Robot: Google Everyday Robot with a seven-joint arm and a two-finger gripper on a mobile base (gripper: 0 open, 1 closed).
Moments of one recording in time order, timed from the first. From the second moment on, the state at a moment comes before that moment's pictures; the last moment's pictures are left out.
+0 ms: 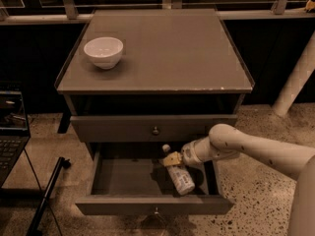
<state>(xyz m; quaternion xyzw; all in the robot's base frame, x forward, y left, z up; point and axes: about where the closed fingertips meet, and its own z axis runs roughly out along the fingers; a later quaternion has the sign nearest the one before) 0.580 -0.083 0.482 -0.15 0.92 0.33 0.16</state>
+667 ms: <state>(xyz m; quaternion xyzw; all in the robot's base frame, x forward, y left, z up) 0.583 -0.084 0.462 -0.14 0.92 0.32 0.15</state>
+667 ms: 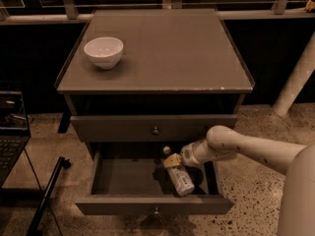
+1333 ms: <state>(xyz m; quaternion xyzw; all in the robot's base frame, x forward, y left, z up) 0.584 -0.093 0.434 -0.13 0.93 0.32 0.11</state>
